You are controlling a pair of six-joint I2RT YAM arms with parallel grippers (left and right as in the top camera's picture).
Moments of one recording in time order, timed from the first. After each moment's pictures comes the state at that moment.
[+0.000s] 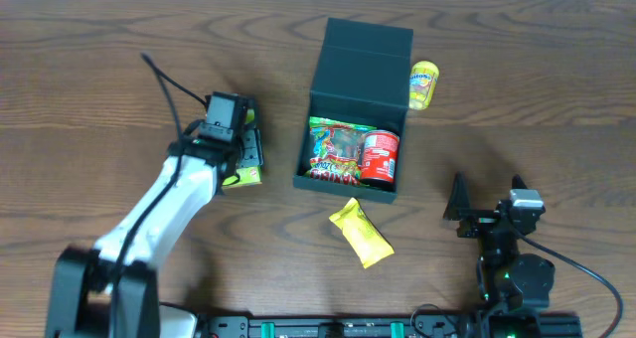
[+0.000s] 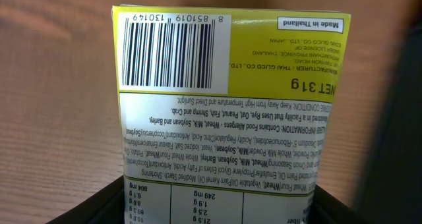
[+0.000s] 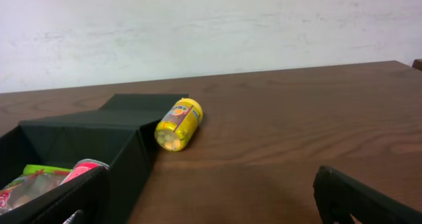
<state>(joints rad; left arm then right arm) -0.28 1.52 0.91 -0.48 -0.09 -0.38 -0.02 0.01 0.01 -0.07 -0.01 0.11</state>
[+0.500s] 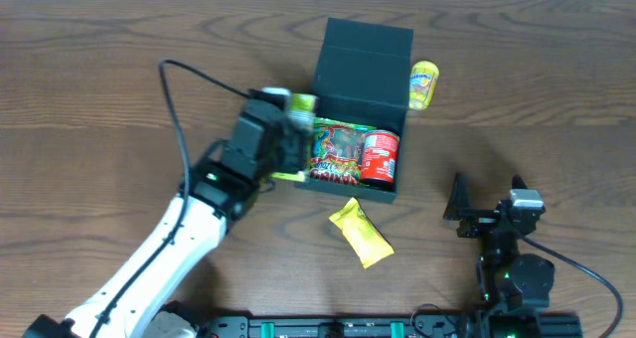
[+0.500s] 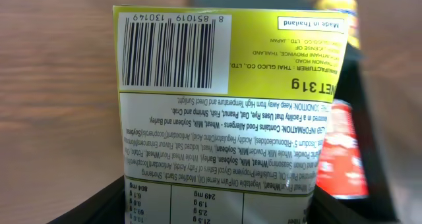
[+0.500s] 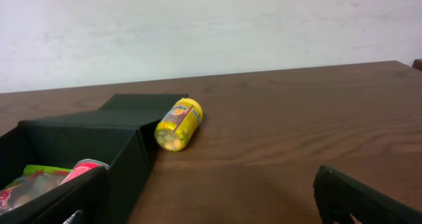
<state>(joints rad) -0.56 1.31 0.91 -0.36 -0.02 -0.38 -0.02 0.01 0.01 -0.07 -0.01 0.11</state>
